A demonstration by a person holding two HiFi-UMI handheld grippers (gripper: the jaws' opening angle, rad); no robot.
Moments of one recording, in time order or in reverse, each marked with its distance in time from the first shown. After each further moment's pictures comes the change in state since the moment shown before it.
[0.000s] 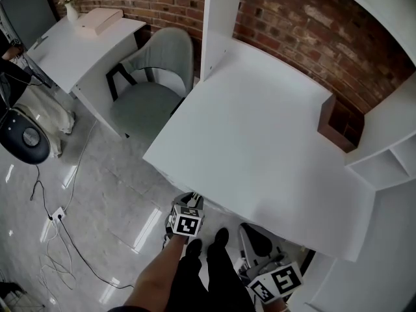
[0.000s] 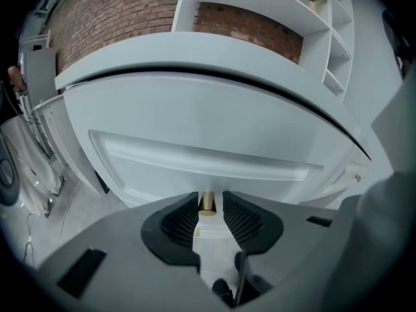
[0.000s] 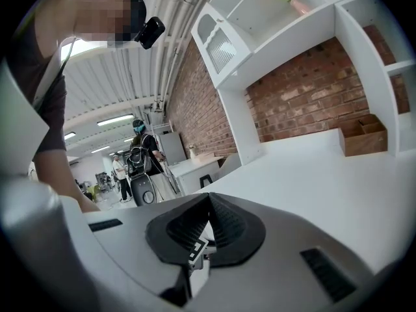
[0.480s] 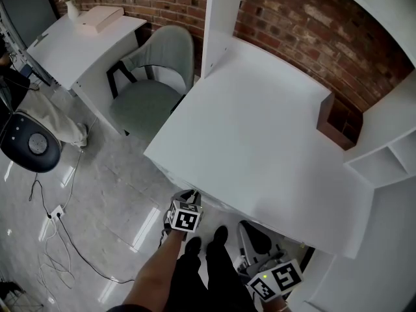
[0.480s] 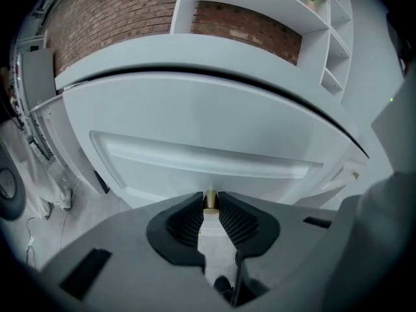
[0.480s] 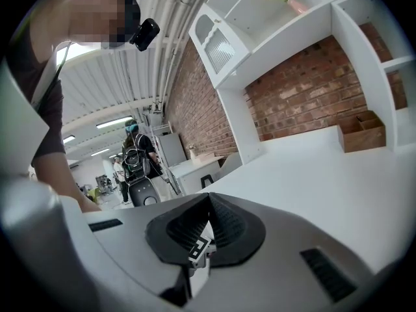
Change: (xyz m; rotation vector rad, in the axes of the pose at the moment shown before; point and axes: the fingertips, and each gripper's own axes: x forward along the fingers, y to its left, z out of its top) left arm -0.004 0.003 -0.003 0.015 0.013 -0.013; right arm -0.003 0.008 -0.003 0.026 -0.003 0.002
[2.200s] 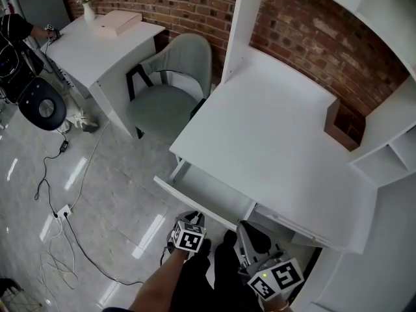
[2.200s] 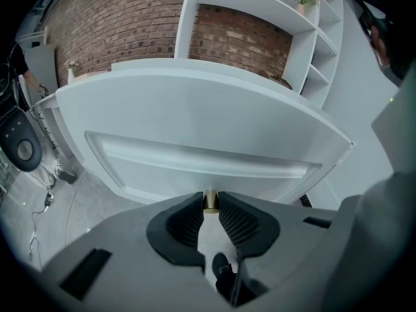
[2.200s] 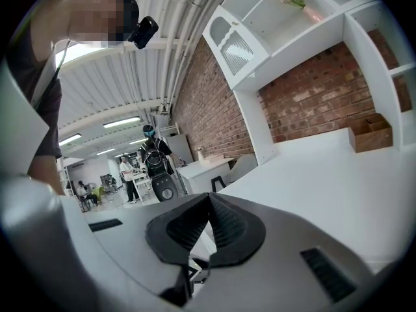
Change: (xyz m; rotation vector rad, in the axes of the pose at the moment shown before) left arm -0.079 0.001 -0.091 0.000 0.053 -0.023; right arm 0.003 0.081 -0.008 -0.030 -0.022 0.037
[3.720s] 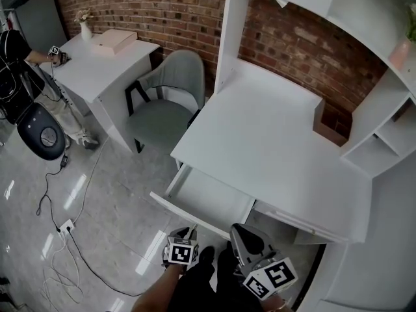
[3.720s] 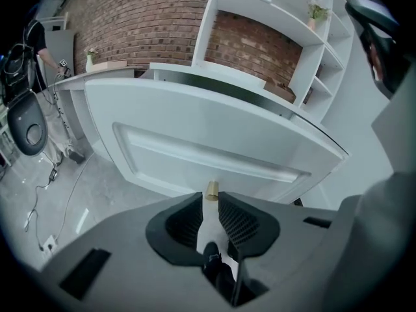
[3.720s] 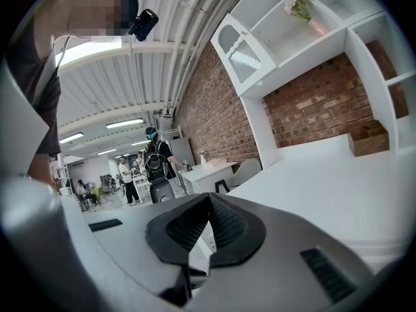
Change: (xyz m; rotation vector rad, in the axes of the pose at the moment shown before) left arm -0.067 0.005 -0.045 -0.119 0.017 0.025; right arm -0.022 0.042 -0.004 -0.026 -0.040 0.000
